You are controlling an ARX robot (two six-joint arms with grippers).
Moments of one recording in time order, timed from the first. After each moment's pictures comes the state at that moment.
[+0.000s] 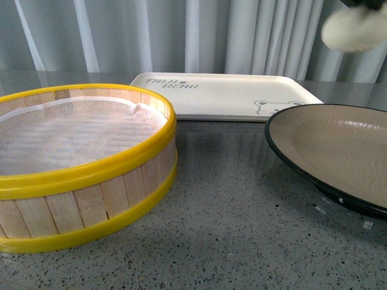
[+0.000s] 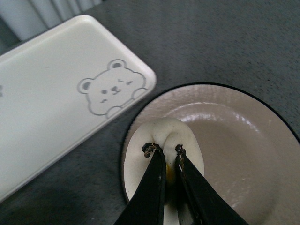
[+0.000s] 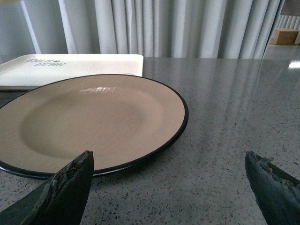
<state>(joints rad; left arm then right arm) -0.79 1.76 1.69 -0.41 -0.14 0.03 0.00 0.00 0.01 0.00 0.00 0.00</state>
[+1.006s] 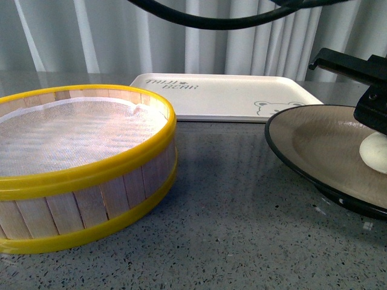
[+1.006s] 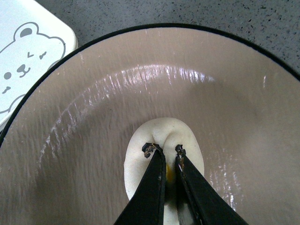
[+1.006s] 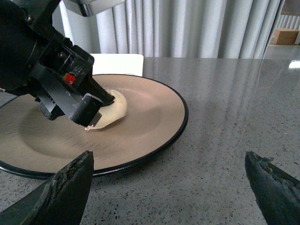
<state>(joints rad) -0.92 2.01 1.71 -0.32 -0.22 0.10 0.00 0.00 0.01 0.00 0.00 0.00</state>
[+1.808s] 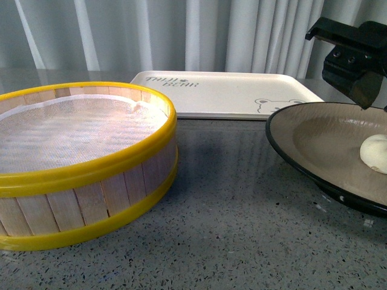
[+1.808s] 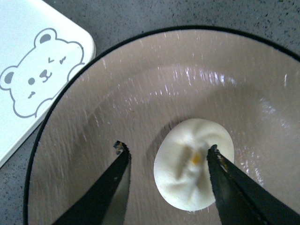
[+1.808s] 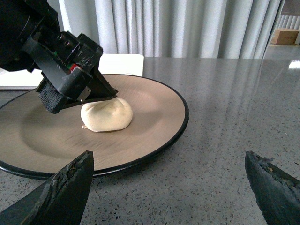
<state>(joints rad) -0.90 2.02 1.80 -0.42 -0.22 0.15 0.00 0.00 0.01 0.00 0.00 0.00</state>
